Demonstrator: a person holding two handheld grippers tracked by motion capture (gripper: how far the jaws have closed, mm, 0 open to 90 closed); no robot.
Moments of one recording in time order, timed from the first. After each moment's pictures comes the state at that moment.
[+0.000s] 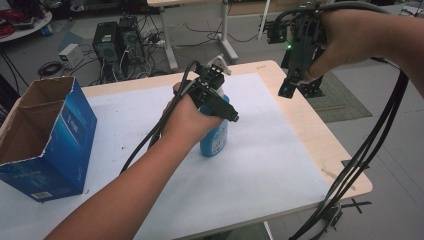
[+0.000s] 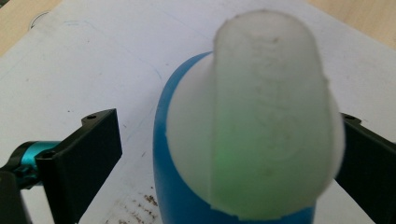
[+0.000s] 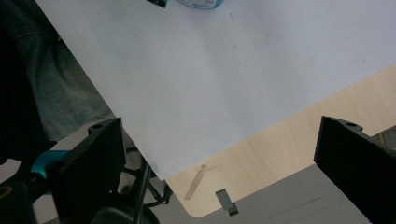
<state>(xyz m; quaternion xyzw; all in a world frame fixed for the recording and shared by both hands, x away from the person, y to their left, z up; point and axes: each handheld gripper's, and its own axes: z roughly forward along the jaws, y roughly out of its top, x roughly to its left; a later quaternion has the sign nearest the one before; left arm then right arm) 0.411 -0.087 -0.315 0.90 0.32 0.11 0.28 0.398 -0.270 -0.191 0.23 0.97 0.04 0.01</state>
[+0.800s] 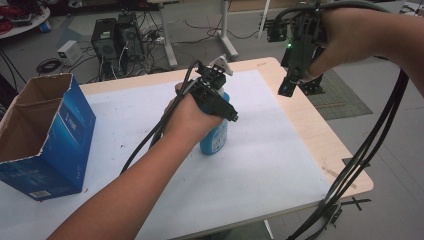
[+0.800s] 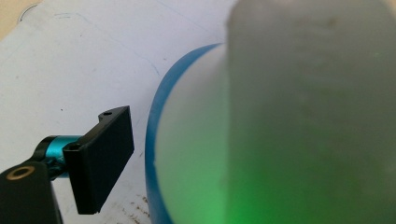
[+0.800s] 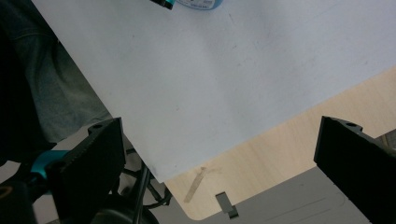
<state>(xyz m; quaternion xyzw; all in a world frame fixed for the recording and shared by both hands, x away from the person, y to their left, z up) 0.414 -0.092 -0.324 0.90 0.32 0.10 0.27 0.403 -0.270 -0.197 0.23 0.97 0.04 0.01</state>
